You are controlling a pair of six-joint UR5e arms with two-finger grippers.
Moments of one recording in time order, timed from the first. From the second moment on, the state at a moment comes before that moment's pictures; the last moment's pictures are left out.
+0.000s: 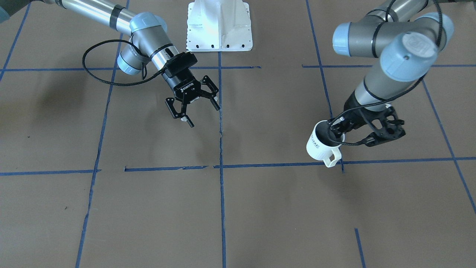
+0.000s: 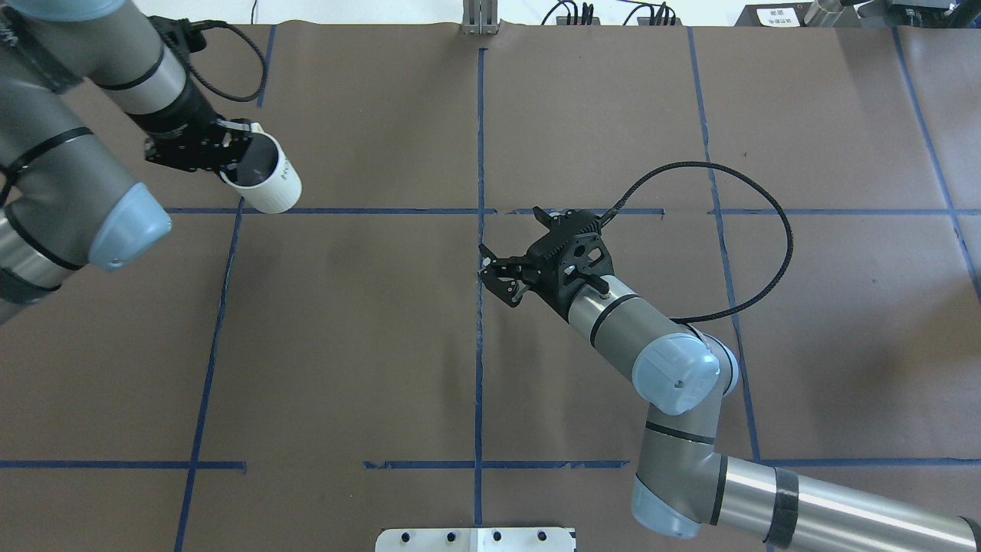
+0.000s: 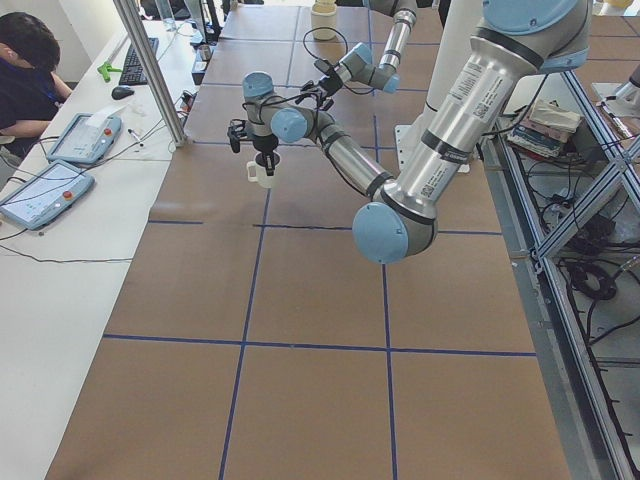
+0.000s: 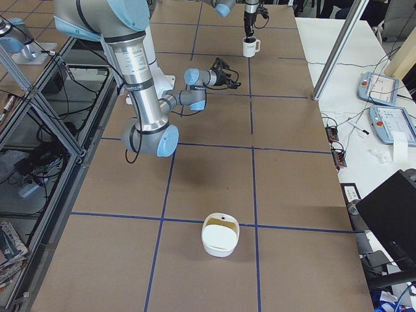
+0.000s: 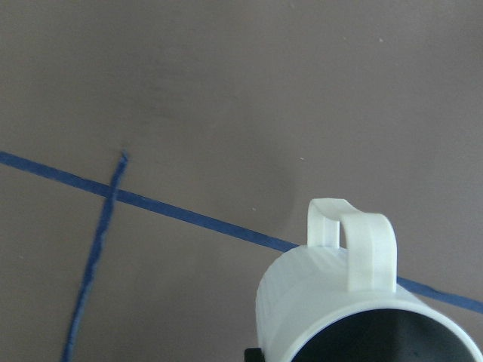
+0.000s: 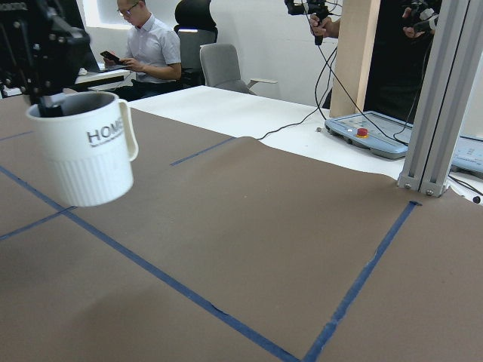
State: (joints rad) left arm -0.98 -2.04 -1.73 -1.50 -2.18 -0.99; right arm 0.35 -1.09 1.52 -0.39 1.08 0.56
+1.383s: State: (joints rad) left arm -1.15 -1.59 -1.86 -1.56 -2.25 -0.51; right arm 0.95 -1.13 1.81 -1.54 2.06 0.47
